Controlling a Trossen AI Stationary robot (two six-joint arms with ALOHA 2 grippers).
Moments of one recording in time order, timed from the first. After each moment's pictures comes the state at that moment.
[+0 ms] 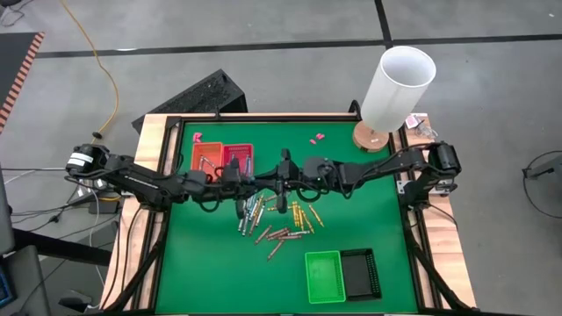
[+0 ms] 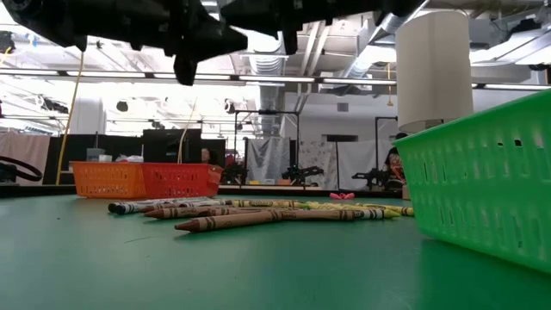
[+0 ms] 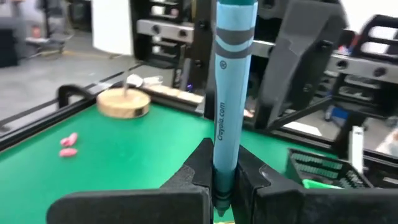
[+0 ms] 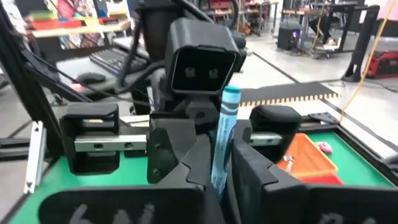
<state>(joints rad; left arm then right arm) -0.12 1.25 0.47 0.83 -0.33 -0.21 0.05 1.63 1.14 0.45 0.11 0.08</state>
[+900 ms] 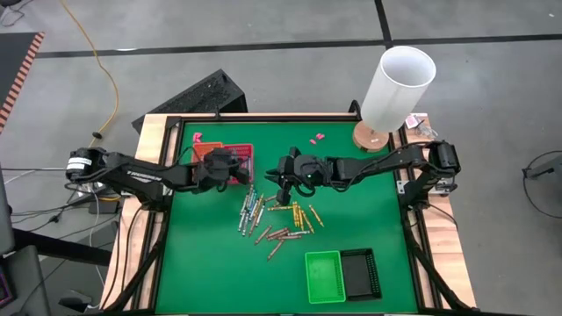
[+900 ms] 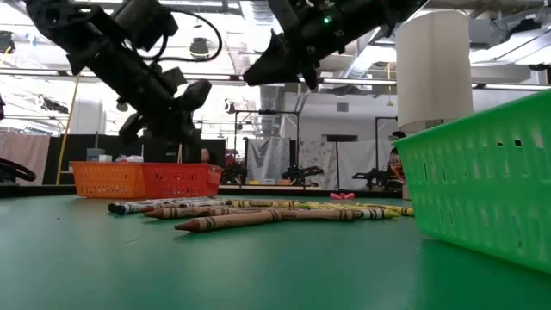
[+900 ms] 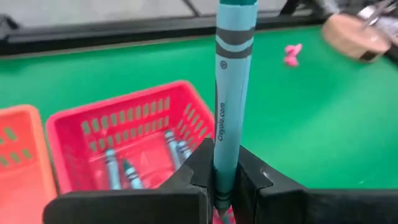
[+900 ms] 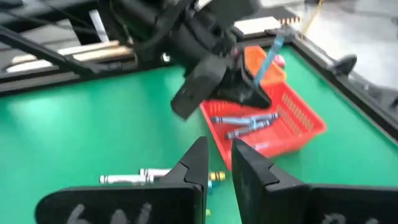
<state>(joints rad) 0.11 1.24 0.47 0.20 -0.66 -0.74 0.00 1.63 1.14 0.12 0.21 0.16</state>
